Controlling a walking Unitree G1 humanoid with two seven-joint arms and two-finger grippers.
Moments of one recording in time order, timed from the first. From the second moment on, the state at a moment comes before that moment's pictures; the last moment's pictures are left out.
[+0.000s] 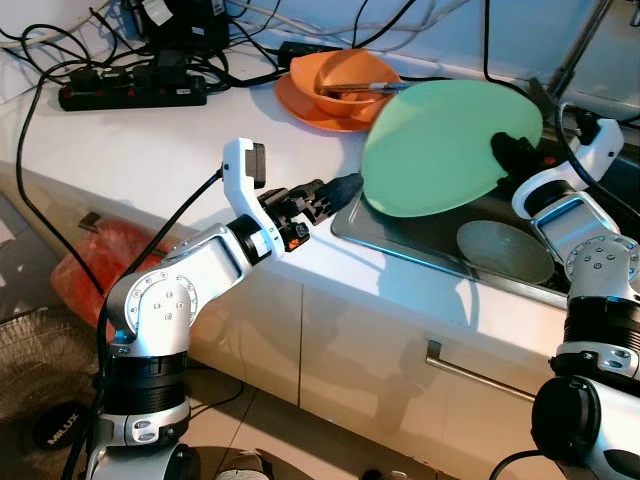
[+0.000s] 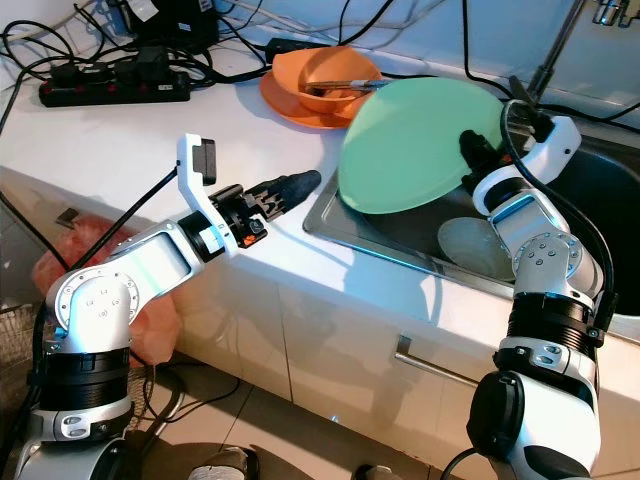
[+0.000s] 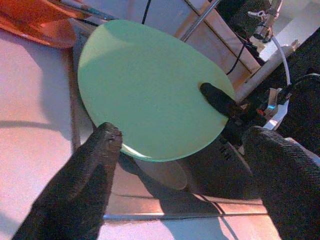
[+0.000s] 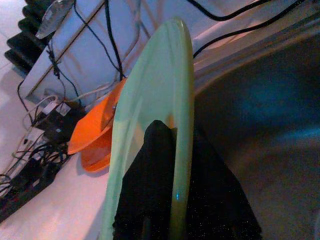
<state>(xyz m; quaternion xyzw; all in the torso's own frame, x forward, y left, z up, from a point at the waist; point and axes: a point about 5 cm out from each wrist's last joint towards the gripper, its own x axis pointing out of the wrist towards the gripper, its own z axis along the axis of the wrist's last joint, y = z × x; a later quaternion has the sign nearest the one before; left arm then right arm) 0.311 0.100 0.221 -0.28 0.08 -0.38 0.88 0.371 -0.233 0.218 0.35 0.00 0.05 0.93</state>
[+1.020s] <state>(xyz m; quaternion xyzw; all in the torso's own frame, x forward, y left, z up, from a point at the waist) 0.308 0.093 0.198 -0.11 0.12 -0.40 0.90 0.372 -0.270 0.173 0.24 0.08 -0.13 0.96</state>
